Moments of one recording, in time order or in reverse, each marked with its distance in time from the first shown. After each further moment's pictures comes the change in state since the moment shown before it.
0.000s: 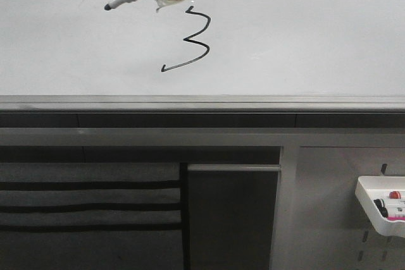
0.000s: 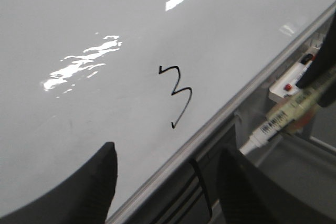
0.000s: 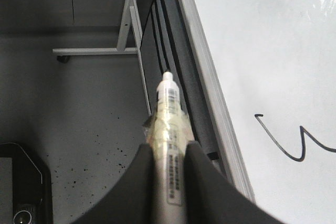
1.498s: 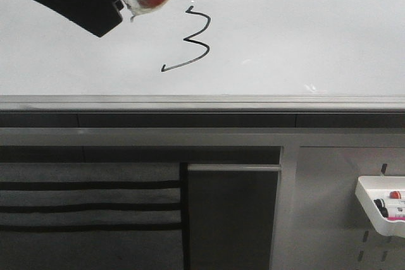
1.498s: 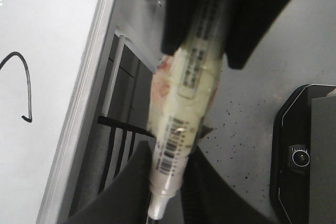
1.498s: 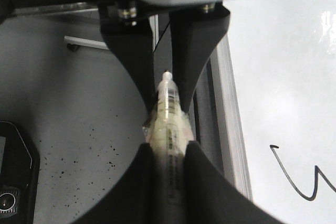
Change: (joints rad) left arm -0.280 0.375 -0.123 0.181 0.172 0.160; right arm 0.072 0.000 0.004 0.000 0.001 -0.122
